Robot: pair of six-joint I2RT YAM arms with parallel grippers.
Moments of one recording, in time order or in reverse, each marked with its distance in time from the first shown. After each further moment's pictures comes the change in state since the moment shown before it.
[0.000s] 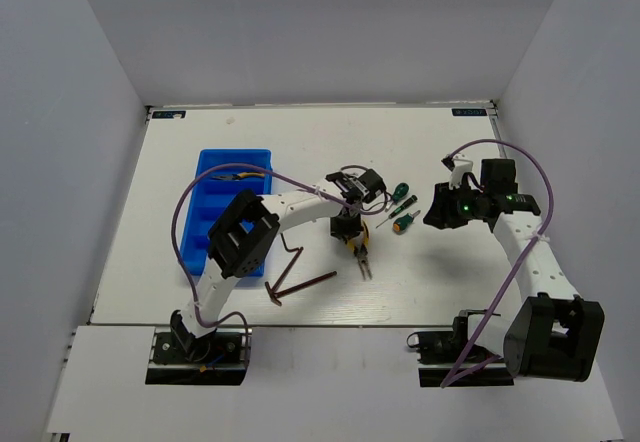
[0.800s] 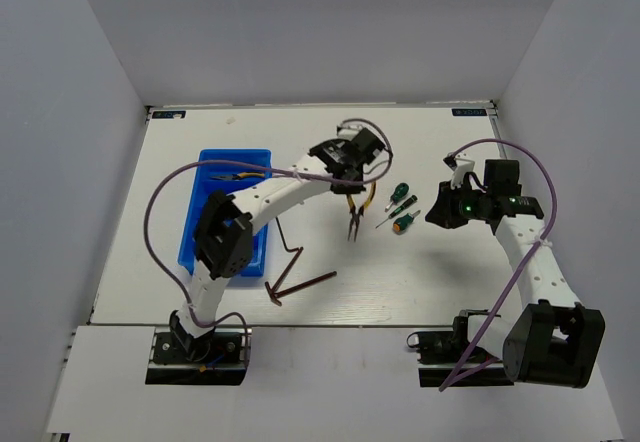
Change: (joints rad) left arm 0.042 -0.059 0.210 -0.011 -0.114 0.138; right arm -0.013 -0.030 0.000 -0.001 -0.060 -0.010
